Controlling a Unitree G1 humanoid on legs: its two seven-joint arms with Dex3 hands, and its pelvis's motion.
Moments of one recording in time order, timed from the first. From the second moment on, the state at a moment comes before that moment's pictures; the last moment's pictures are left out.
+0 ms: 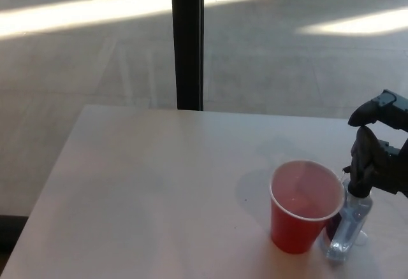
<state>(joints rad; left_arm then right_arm) 0.17 0.54 0.44 1.01 -0.10 -0.02 0.12 -0.21 -0.36 -0.11 -0.21 0.43 0.37 0.10</state>
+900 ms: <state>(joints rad) 0.15 0.54 0.43 1.01 -0.10 -0.02 0.12 -0.14 -0.36 -0.06 -0.20 0.41 0.20 0.09</state>
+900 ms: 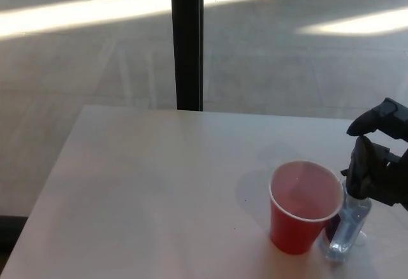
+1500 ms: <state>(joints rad) 0.16 0.54 0.42 1.01 -0.10 -0.02 0.12 -0.18 -0.38 -0.07 -0.21 0.41 0.20 0.08</state>
